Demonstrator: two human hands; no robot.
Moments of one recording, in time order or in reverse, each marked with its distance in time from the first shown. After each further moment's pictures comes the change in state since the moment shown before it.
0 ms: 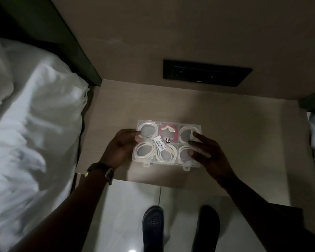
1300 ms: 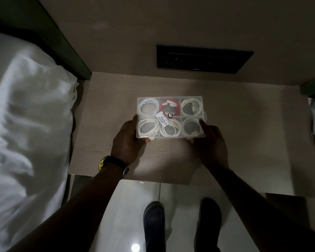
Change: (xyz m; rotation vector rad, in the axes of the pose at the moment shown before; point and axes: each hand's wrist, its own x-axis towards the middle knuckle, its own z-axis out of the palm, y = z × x) left_hand 0.018 -0.016 0.041 0.430 0.112 0.237; right_hand 0.021 0.044 0.020 -0.355 0.287 -0.037
